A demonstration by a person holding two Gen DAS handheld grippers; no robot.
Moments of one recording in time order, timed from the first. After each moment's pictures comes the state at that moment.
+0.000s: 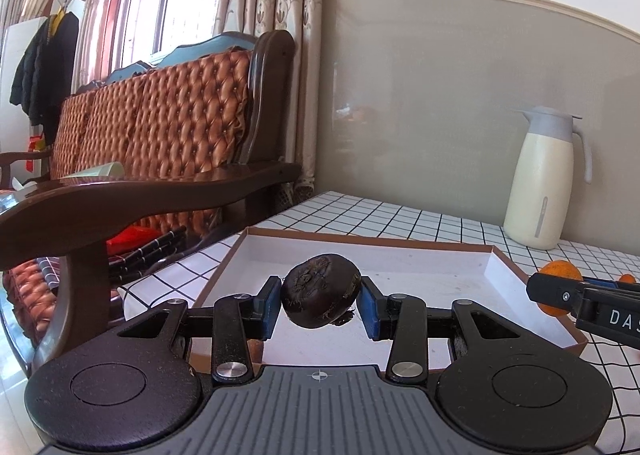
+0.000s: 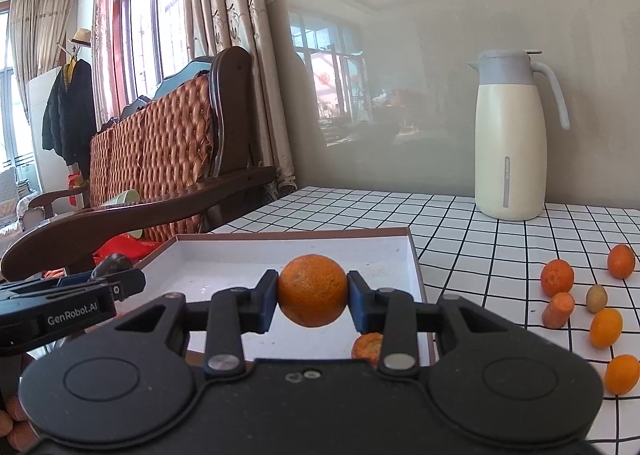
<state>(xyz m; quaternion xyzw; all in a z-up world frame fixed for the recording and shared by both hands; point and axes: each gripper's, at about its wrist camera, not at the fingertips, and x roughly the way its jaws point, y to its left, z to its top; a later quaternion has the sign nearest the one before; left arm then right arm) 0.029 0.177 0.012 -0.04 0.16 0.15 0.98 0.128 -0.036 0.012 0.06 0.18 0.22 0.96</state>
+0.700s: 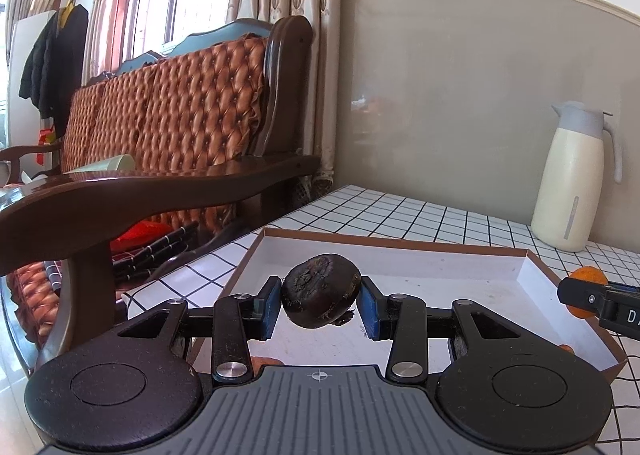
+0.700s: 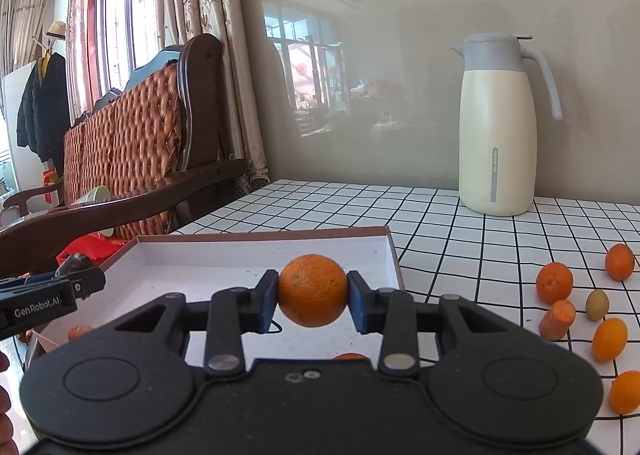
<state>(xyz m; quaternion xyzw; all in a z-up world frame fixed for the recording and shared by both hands) 0.063 0.196 0.009 -0.04 0.17 0.17 0.97 0.162 -0.031 0.003 0.06 0.20 0.19 0.96</state>
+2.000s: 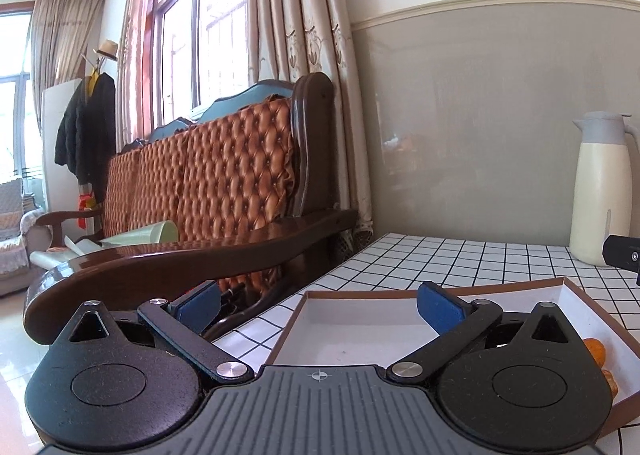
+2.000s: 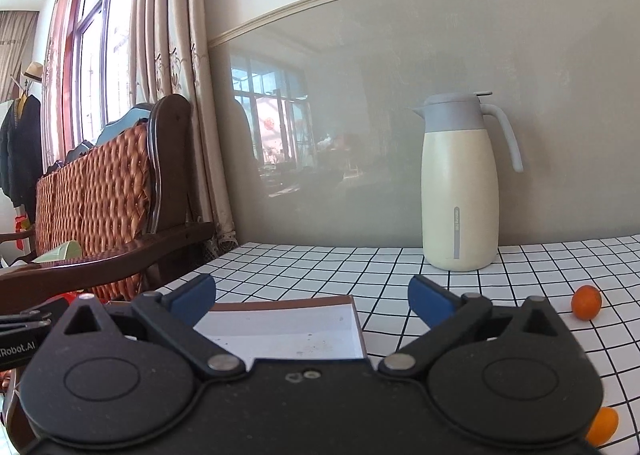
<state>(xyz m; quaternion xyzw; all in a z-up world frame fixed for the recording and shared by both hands) 0.059 0.181 0.035 0.04 0.11 0.23 0.97 0.157 -0.046 0.025 0.08 0.12 0.13 0.98</state>
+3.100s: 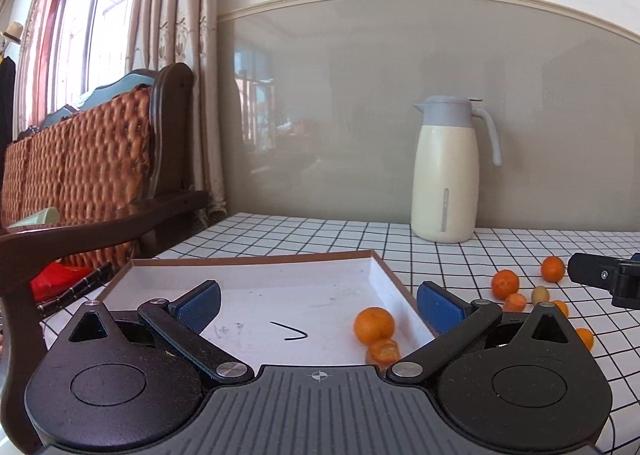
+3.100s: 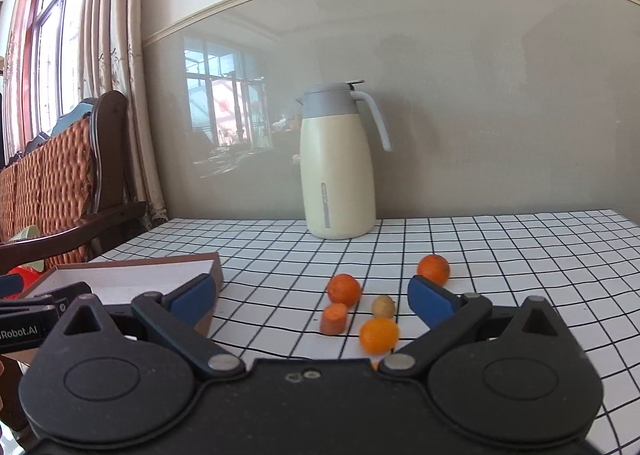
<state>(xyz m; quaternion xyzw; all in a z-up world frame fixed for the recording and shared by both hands) 0.035 0.052 0.025 0.02 0.14 0.06 0.99 0.099 -0.176 0.012 0.07 0.16 0.06 0.98</state>
